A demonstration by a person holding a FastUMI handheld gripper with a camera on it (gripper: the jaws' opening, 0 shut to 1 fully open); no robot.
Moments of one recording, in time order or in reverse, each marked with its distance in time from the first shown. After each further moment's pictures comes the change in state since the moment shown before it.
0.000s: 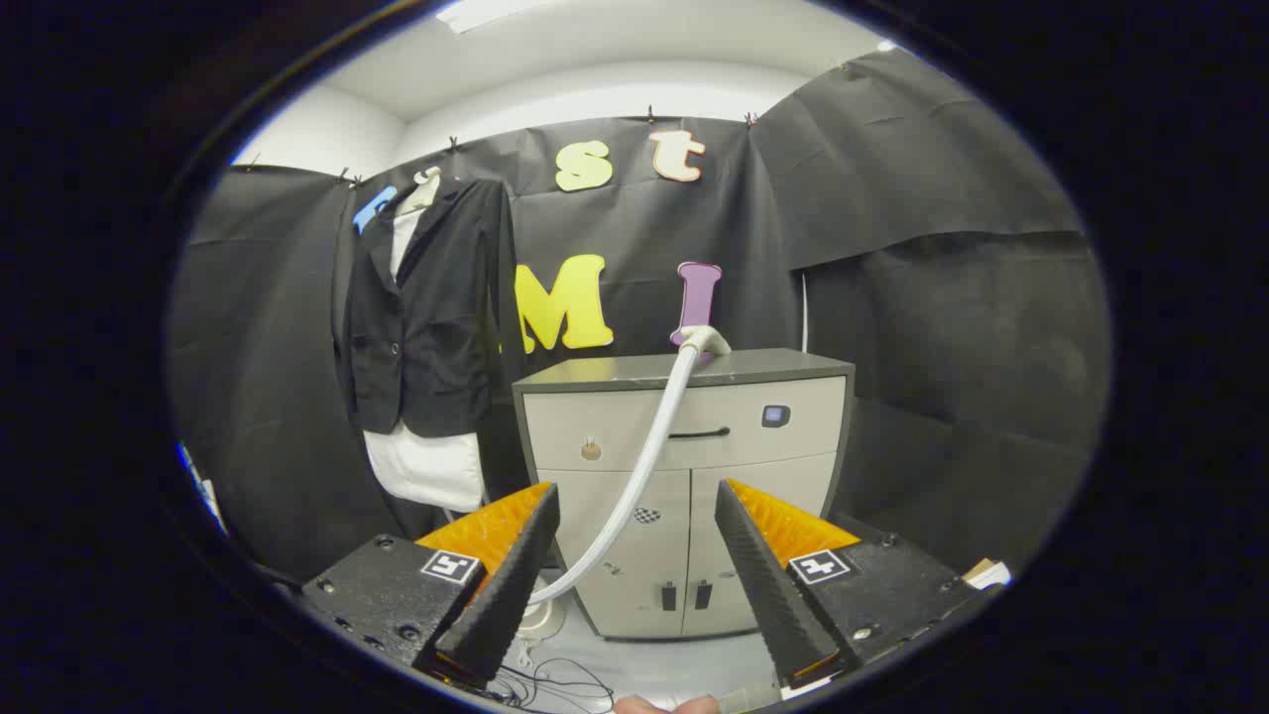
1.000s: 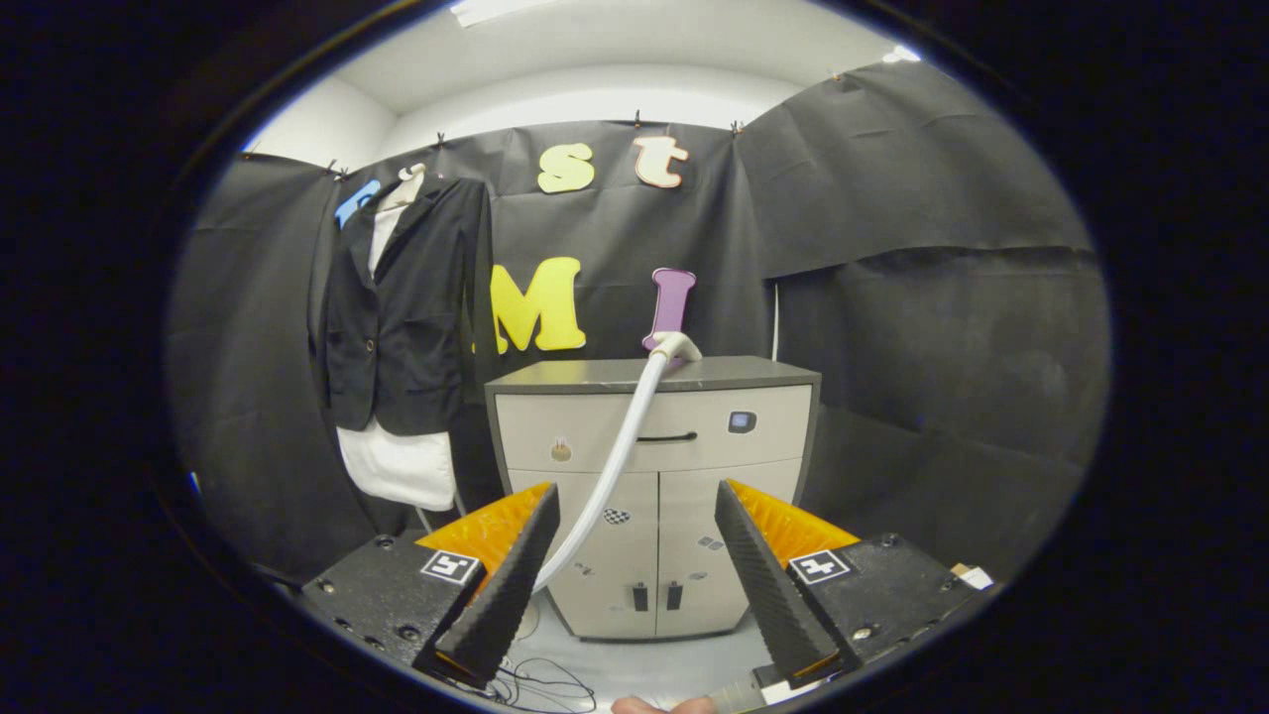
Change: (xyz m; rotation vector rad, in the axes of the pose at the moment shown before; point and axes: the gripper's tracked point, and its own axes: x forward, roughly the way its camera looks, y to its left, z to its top) arm -0.008 -0.017 0.008 -0.026 -0.011 -0.085
